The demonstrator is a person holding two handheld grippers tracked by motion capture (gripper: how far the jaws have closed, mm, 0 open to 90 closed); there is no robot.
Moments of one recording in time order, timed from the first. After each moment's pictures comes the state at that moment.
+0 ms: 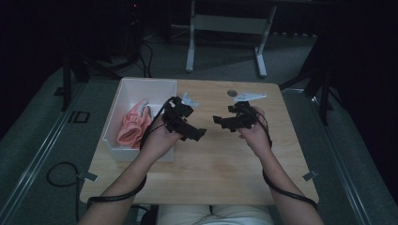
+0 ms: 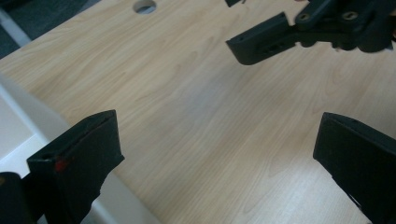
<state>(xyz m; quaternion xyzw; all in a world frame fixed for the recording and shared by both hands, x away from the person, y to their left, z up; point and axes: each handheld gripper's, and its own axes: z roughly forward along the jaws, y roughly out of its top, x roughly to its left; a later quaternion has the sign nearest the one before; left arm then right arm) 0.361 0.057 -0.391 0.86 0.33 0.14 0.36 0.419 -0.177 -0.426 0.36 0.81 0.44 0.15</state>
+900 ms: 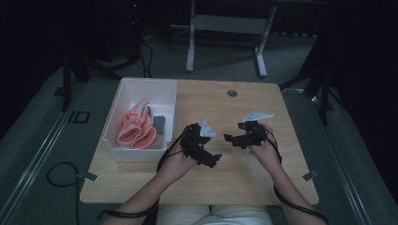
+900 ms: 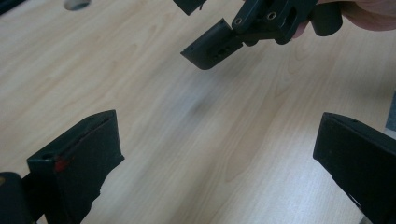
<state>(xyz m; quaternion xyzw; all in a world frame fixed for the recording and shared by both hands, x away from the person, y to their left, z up) 0.325 0.010 -0.456 0.87 0.27 0.13 0.40 0.402 -0.220 -0.484 0.36 0.83 0.40 0.14</state>
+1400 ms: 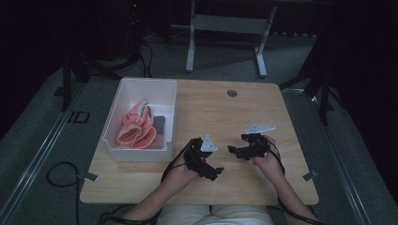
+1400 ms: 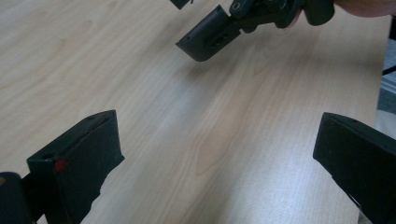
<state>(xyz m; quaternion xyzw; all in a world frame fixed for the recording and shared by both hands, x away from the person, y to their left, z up) 0.316 0.000 -0.504 0.88 0.25 0.10 0.40 0.383 -0.239 -0.521 0.36 0.83 0.39 0.13</state>
